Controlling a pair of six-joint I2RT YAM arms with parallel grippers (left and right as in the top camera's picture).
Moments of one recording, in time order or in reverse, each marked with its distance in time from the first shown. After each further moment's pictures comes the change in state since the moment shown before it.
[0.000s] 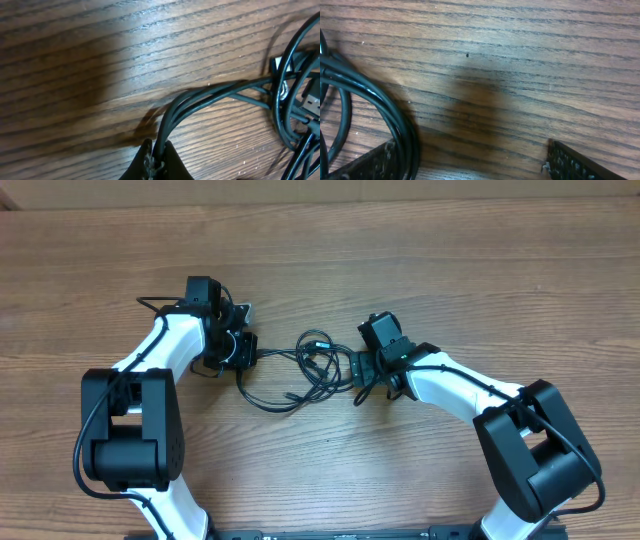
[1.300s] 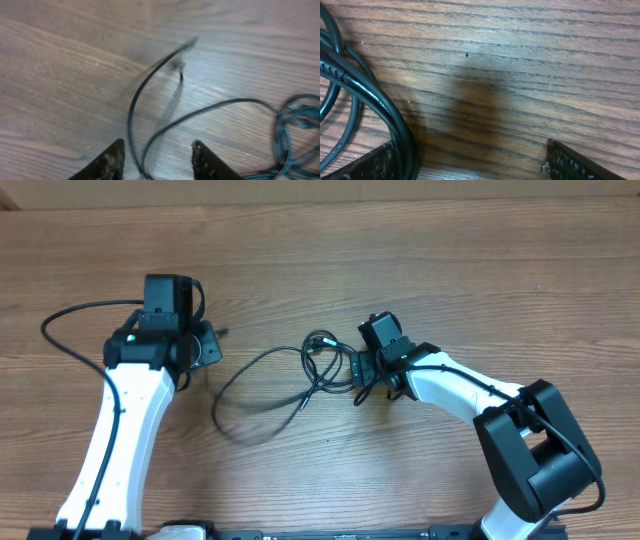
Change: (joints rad) left arm -0.012 -0.492 -0.016 -0.228 -0.481 -0.408; right arm 0.000 0.000 0.000 0.000 0.000 -0.001
